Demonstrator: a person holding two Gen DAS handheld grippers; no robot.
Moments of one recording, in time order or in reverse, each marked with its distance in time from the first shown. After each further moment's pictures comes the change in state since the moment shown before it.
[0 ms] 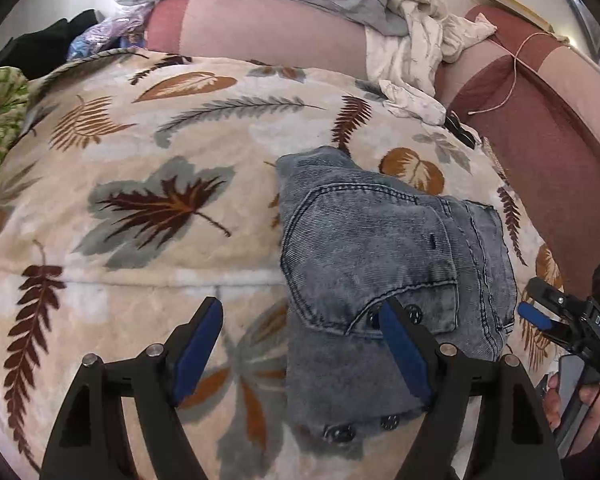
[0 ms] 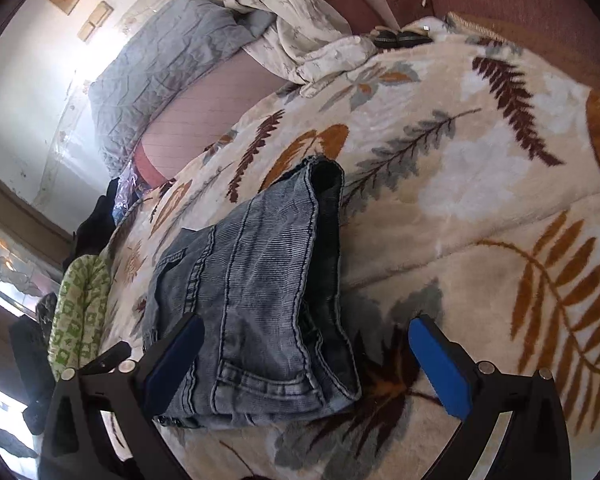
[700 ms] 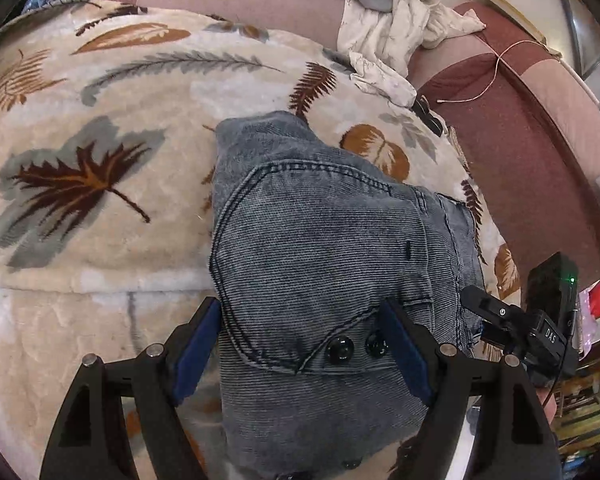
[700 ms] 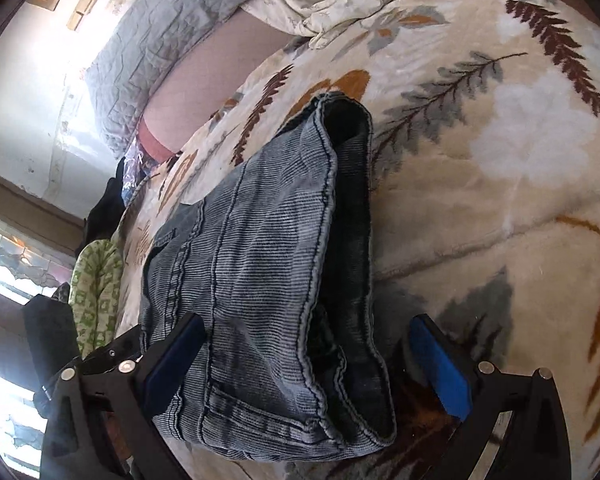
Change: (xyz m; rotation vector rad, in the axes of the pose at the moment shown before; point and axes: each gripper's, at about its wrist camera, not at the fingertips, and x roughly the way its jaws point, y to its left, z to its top) left arm 0.049 -0.003 0.012 -0.059 0.116 -0.223; right arm 0.056 -0.004 0.004 0.018 0.140 0.091
